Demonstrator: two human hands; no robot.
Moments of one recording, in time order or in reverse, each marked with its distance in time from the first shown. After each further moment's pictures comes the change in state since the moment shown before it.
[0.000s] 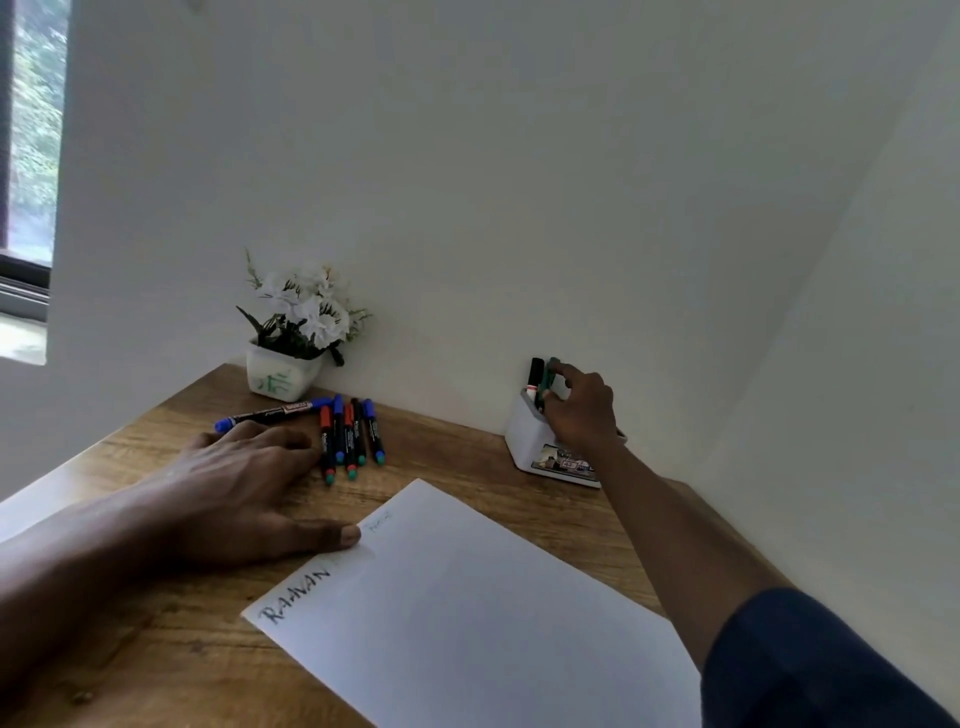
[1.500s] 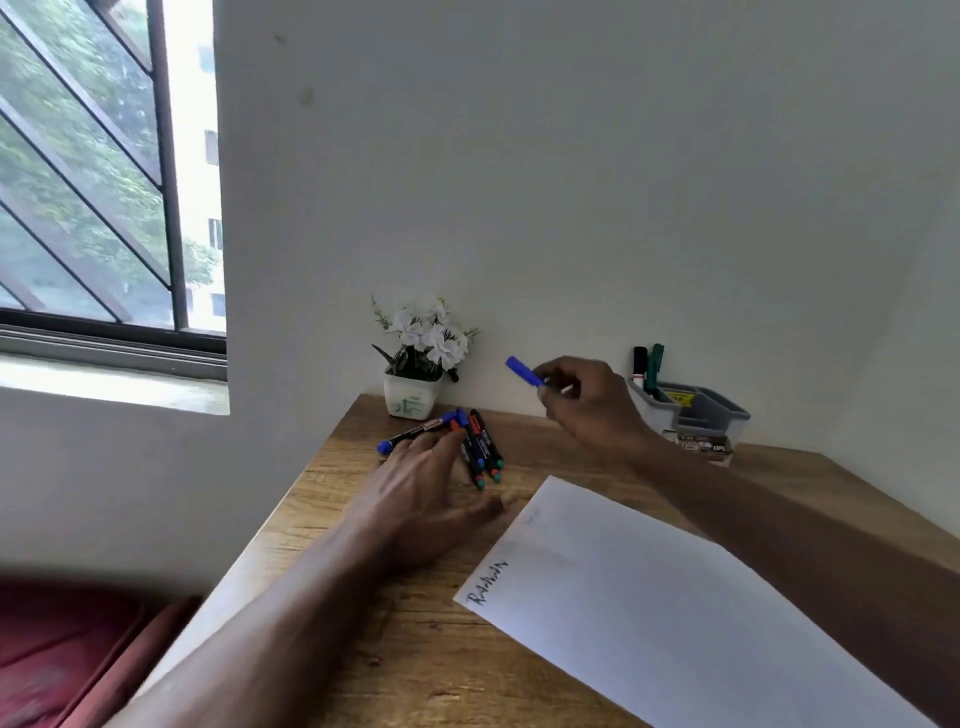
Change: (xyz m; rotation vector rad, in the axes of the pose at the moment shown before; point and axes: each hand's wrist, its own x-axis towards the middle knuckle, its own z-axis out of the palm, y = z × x) left_hand -0.005 -0.005 0.010 -0.237 0.270 0.061; right_hand -0.095 -0.146 0.012 0.336 -0.160 -0.170
